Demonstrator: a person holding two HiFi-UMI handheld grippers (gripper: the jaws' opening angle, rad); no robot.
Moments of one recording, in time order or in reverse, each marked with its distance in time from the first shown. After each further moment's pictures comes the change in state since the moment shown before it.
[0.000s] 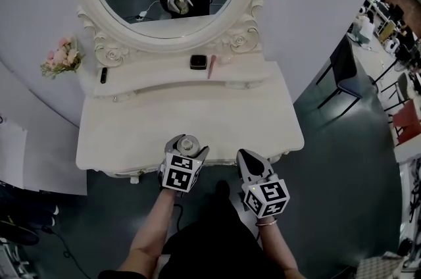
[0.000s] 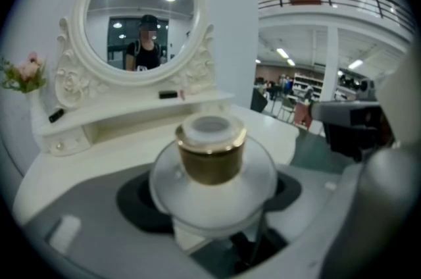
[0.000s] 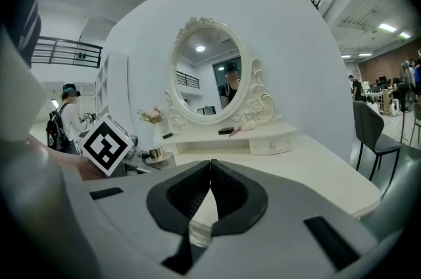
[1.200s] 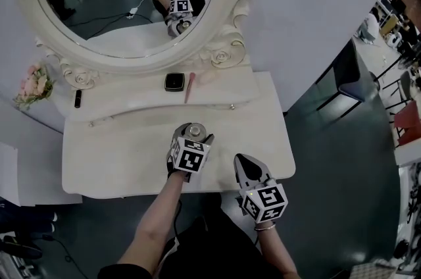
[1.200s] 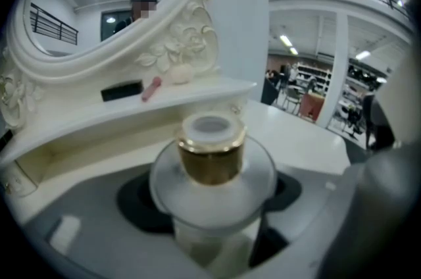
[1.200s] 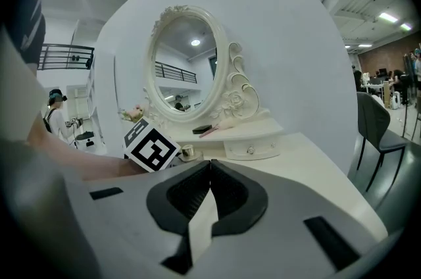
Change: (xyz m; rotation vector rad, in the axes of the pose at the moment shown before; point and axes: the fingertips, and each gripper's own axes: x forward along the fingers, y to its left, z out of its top) left arm 0.184 0.008 0.069 0.031 0.082 -0.001; right arm 0.064 -0.109 0.014 0.040 0.057 0.005
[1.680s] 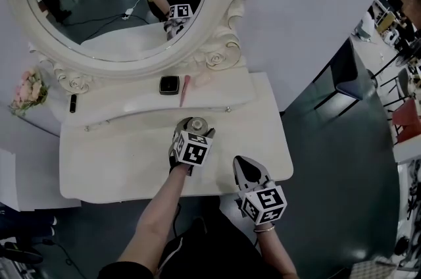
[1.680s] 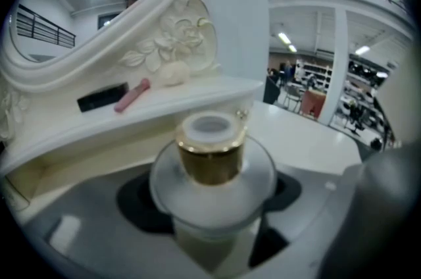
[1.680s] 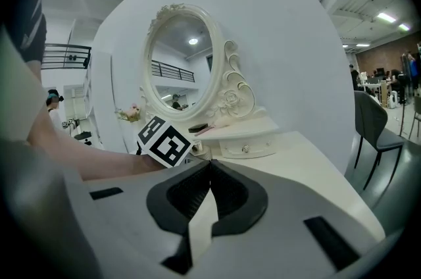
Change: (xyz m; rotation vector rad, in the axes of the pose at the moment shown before) left arm 0.034 0.003 0.019 0.031 -0.002 0.007; right arm 0.001 -0.010 -0.003 0.011 0.011 -0.018
